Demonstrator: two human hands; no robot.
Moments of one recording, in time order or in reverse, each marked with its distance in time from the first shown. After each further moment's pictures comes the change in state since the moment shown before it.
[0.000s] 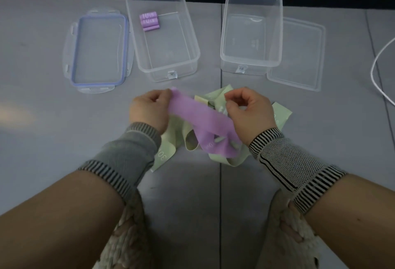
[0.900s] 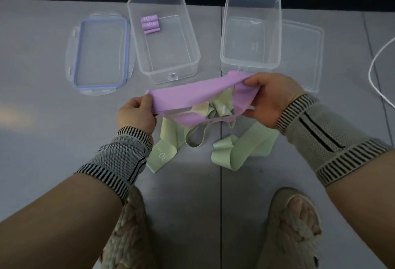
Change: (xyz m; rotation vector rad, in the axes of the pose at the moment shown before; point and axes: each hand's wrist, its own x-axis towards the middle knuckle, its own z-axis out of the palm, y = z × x) left_hand 0.018 -0.025 -0.010 -0.358 0.097 -0.286; right_hand 0.038 -0.026 -0.040 0.841 -0.280 0.651
